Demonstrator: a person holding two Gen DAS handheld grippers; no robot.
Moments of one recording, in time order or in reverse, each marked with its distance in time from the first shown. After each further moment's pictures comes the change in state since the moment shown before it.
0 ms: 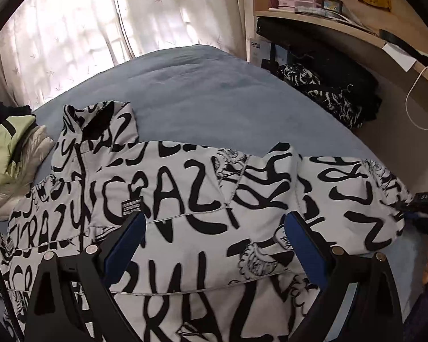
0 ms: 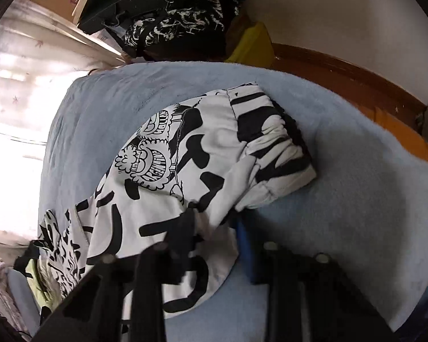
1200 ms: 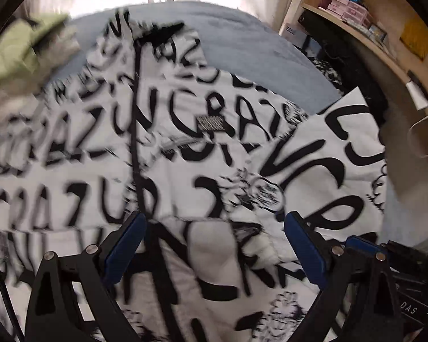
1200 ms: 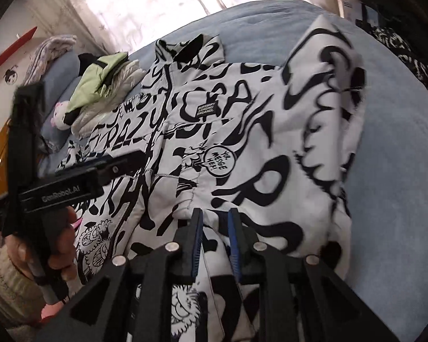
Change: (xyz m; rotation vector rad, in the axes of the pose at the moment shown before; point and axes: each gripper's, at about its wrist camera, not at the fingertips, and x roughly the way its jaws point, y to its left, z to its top) left arm 0.008 0.170 -0.085 -0.307 0.205 -0.216; right arm -0.015 0.213 -0.257 -0.910 0.196 0.295
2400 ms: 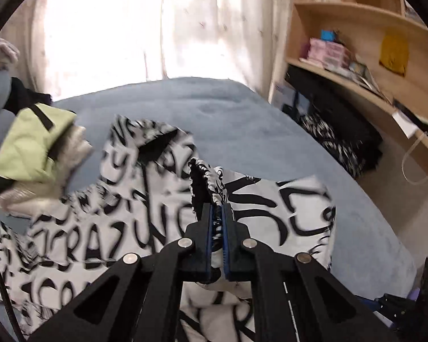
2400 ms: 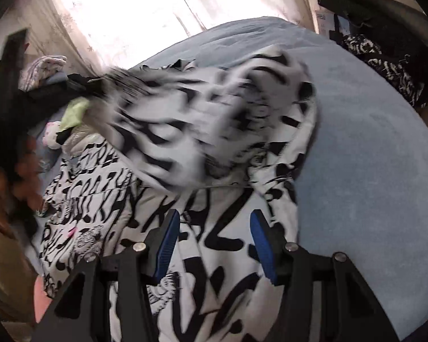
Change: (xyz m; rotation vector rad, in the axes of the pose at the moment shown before) left arm -0.095 -0.096 0.080 0.153 -0.372 0.114; right arm -0.034 -0.014 -0.010 0.032 -0.101 -0.109
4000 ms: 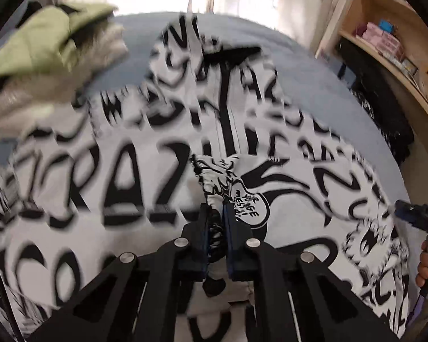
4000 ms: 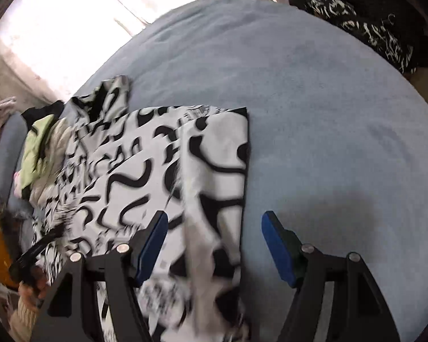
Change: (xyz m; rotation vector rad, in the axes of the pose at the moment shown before) left arm 0.106 0.182 -0.095 -0.174 0.243 0.020; right arm 0.101 -0.092 0.110 0.239 0.120 -0.044
